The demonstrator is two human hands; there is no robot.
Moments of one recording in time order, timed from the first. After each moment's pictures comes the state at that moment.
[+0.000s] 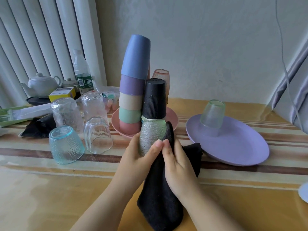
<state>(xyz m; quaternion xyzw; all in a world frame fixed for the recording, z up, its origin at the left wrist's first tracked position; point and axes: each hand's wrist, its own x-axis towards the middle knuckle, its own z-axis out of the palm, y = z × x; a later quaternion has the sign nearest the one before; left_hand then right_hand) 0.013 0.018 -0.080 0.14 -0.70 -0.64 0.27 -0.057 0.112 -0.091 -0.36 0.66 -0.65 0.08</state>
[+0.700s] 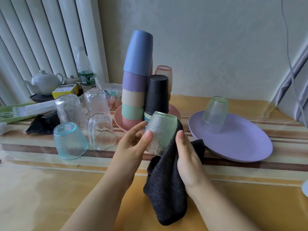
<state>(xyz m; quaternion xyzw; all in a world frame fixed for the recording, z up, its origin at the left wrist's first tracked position) 0.010 -0.001 -0.084 0.11 -0.62 -0.72 0.27 -0.062 0.120 -0.085 -0.27 0.64 -0.70 0.17</state>
